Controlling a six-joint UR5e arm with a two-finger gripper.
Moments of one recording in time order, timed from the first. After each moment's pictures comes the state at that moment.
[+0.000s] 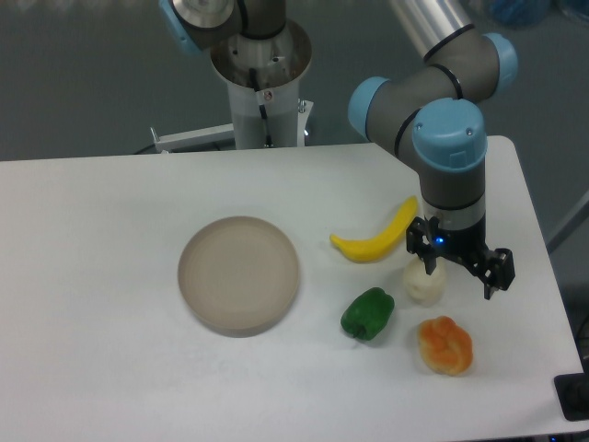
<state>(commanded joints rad) 2.38 -2.04 -1.42 -0.87 1.67 1.24</state>
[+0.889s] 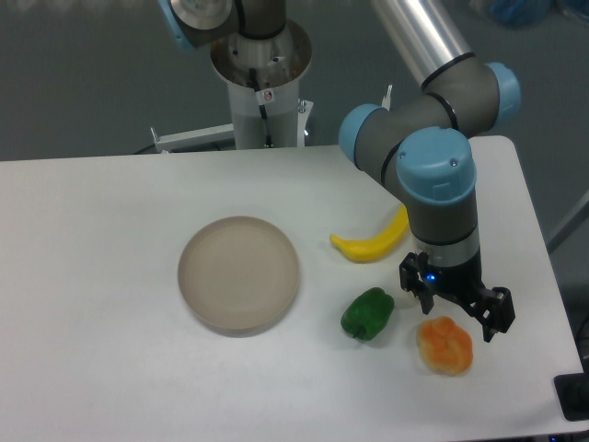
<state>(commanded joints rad) 2.33 -2.11 -1.31 -0.88 1.68 1.20</state>
